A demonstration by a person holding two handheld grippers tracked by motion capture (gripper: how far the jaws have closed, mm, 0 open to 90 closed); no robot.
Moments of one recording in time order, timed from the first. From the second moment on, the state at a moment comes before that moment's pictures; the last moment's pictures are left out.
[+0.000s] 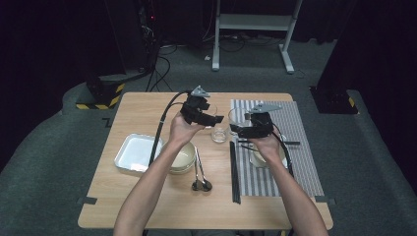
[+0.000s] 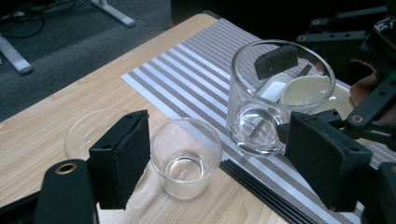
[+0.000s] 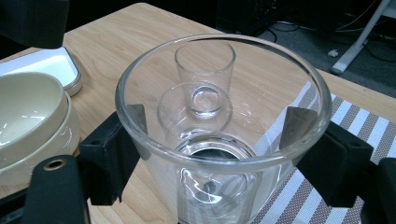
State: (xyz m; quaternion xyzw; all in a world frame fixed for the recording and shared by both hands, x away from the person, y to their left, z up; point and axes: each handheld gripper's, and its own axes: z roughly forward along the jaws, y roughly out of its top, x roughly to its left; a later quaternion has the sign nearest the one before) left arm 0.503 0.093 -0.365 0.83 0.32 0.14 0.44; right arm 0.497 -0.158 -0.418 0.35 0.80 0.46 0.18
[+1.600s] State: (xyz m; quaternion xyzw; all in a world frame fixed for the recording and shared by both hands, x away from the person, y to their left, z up) left arm 0.489 0.154 -0.382 0.80 0.38 0.16 0.44; right arm 0.501 -0.181 -0.416 0.38 0.78 0.46 0.19
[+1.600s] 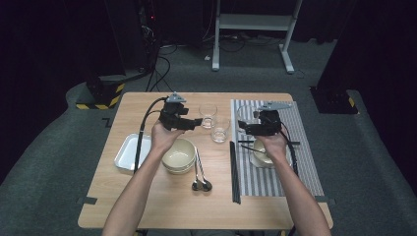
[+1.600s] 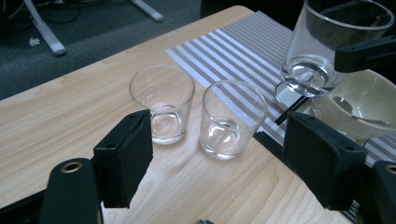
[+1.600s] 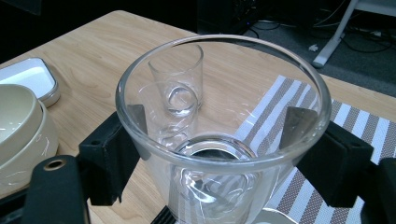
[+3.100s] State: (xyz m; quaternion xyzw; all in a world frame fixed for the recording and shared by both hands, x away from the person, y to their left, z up) left arm 0.457 0.219 -0.406 0.76 0.43 0.19 0.45; right arm 0.506 -0.193 -0.426 0.41 0.77 0.45 0.19
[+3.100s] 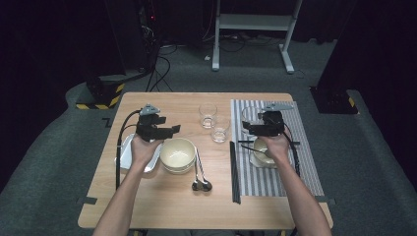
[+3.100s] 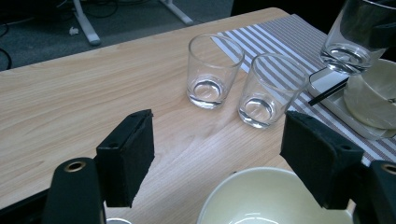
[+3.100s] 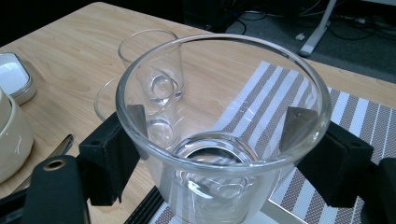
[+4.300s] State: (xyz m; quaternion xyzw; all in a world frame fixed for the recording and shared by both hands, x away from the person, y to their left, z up) left arm 0.410 0.265 -0.438 0.72 0.48 0.22 0.45; right arm 0.519 -0.193 -0.432 0.43 0.77 0.42 0.20
